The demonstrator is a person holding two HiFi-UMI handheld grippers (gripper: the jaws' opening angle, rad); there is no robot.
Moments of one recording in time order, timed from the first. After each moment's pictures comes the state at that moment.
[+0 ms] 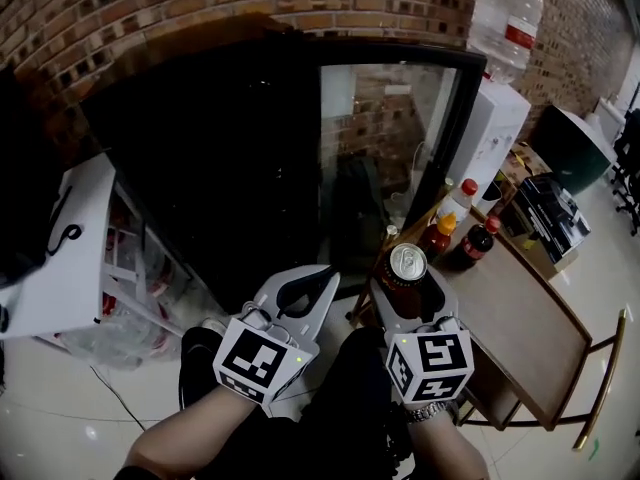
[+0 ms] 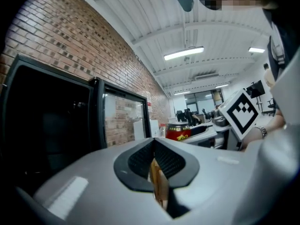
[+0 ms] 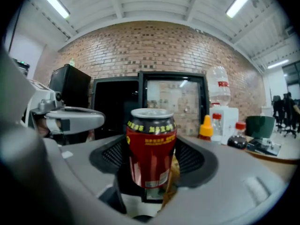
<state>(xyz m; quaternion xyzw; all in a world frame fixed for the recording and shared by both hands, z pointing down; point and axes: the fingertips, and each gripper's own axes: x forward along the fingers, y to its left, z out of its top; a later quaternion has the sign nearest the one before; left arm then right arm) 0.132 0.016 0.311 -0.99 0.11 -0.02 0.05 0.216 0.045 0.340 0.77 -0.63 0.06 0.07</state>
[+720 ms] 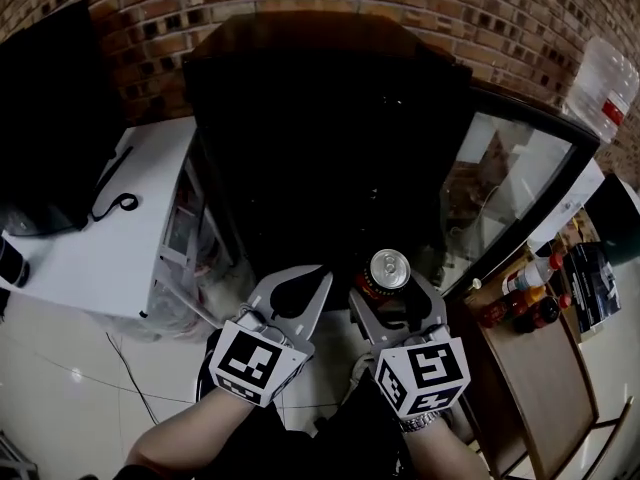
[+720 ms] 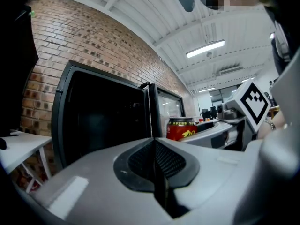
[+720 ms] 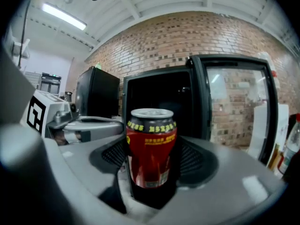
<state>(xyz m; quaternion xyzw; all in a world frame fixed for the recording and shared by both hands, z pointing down) 0.002 -0.115 0.318 -0.96 0.26 -0.02 0.04 0.064 -0.098 0.327 0.64 -0.76 0.04 0.07</state>
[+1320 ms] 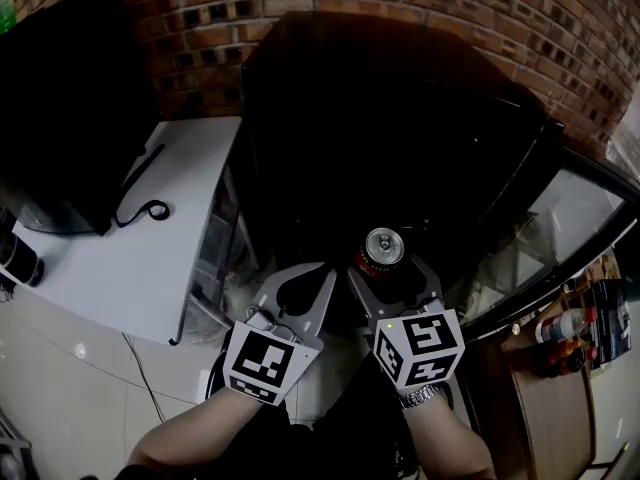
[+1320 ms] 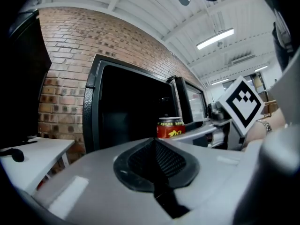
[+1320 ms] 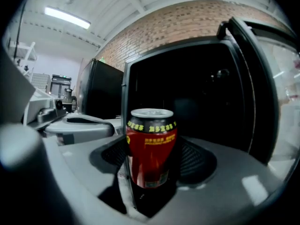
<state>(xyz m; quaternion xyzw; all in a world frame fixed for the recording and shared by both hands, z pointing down) -0.055 -0.209 0.327 -0.94 0.34 -0.05 0.06 0.006 -0.229 0.336 0.59 -0.81 0.04 0.08</state>
